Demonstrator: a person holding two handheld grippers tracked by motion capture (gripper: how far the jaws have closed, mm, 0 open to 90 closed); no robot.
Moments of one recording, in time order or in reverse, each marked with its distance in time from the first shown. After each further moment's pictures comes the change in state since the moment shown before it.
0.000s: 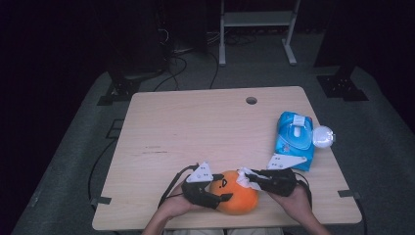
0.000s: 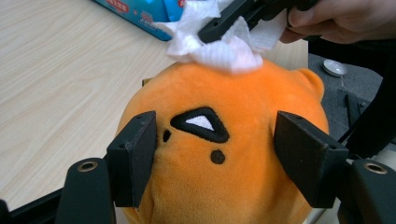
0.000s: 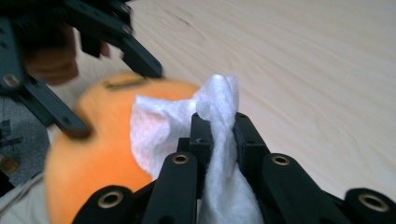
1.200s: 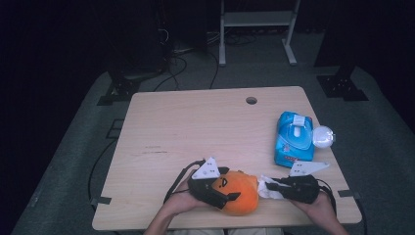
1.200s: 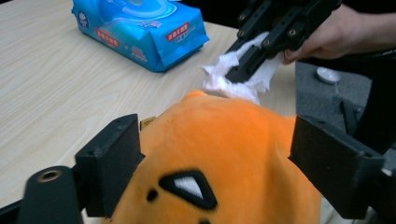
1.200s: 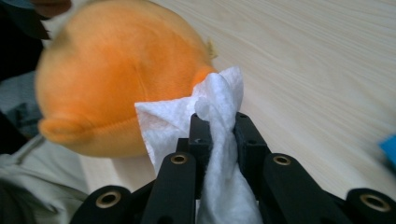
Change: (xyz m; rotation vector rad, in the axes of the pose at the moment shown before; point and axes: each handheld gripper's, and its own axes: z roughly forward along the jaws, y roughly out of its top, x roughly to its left) left arm -0.006 0.027 0.009 -0.020 -0.019 0.046; right arm -0.026 -0.039 -0.039 0.065 0.029 0.031
